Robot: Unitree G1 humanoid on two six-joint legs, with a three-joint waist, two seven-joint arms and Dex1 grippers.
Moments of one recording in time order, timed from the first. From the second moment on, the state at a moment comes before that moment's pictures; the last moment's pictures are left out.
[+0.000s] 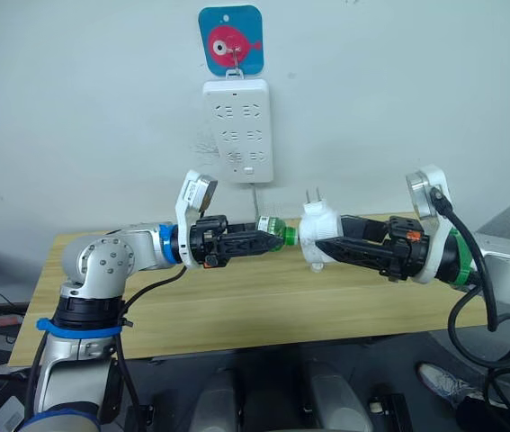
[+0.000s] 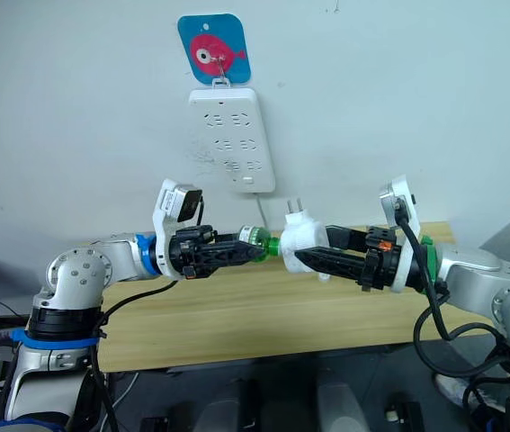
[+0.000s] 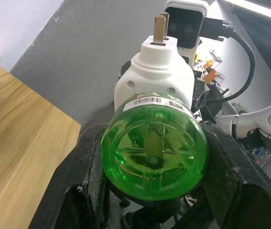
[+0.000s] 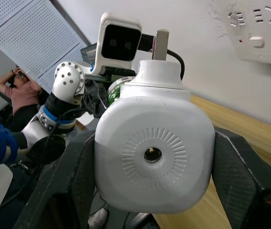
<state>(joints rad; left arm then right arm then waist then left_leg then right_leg) -0.57 0.53 0.08 -0.09 -1.05 1.17 -1.04 -0.39 -0.78 -0.16 -0.50 1.49 1.02 0.38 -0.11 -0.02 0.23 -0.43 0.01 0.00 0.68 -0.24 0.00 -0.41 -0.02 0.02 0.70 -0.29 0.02</state>
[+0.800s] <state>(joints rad) -0.56 0.51 0.11 -0.11 -1.10 1.22 -1.01 -0.34 -0.79 -0.17 -0.46 1.70 1.01 0.29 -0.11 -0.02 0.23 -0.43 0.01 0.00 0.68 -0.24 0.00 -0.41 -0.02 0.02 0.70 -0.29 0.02</state>
